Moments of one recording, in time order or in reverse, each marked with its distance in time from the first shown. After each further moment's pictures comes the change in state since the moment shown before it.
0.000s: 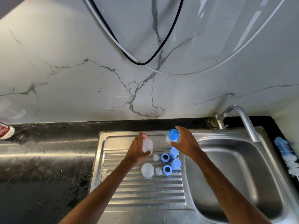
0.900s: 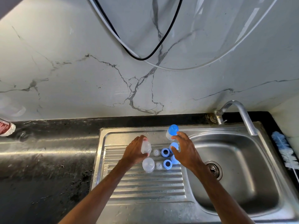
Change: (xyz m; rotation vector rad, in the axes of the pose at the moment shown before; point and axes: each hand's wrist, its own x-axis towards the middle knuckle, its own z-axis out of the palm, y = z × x) left_hand -0.025 -0.009 -0.006 0.154 -0.109 0.036; right_hand -0.067 -0.008 0.014 0.087 0.063 -0.128
